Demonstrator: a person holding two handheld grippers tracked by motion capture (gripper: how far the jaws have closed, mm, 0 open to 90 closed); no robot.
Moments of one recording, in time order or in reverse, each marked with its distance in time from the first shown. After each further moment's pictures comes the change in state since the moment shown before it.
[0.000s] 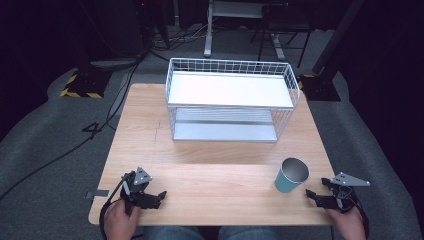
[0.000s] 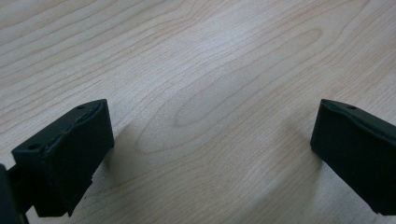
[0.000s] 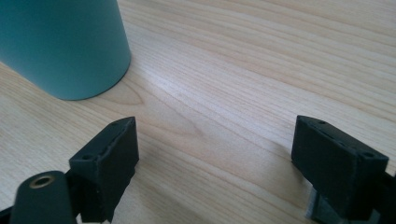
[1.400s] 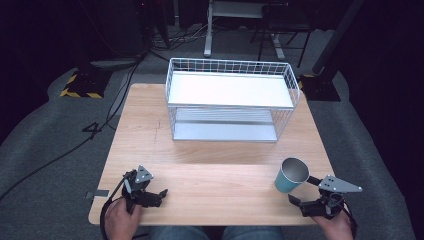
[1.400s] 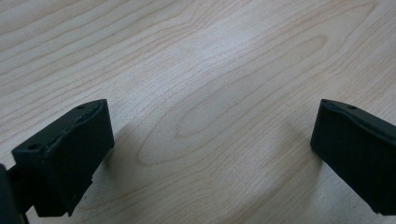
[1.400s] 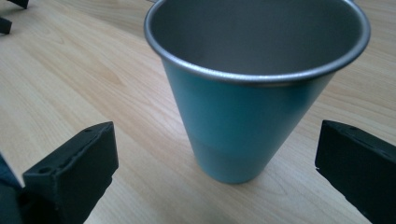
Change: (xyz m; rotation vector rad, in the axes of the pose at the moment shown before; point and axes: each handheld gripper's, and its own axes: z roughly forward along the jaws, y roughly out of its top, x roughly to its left) left arm 0.000 0.004 0.004 -0.001 0.001 -0.007; right arm 0.072 0.037 -0.016 -0.164 0.156 -0.073
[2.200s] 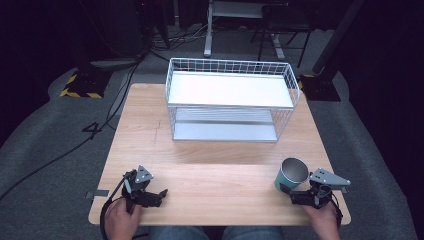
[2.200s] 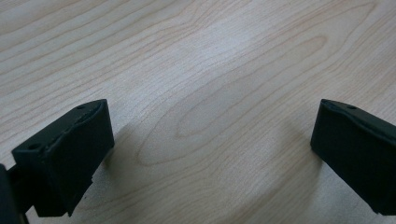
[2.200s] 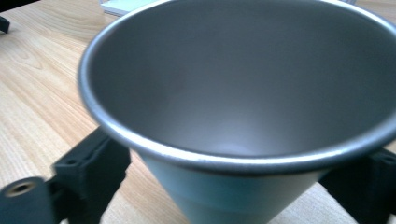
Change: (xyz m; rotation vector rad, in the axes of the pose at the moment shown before) left arm 0.000 0.000 0.000 0.000 0.000 0.000; right arm -0.006 0.003 0.034 -0.075 -0.023 0.027
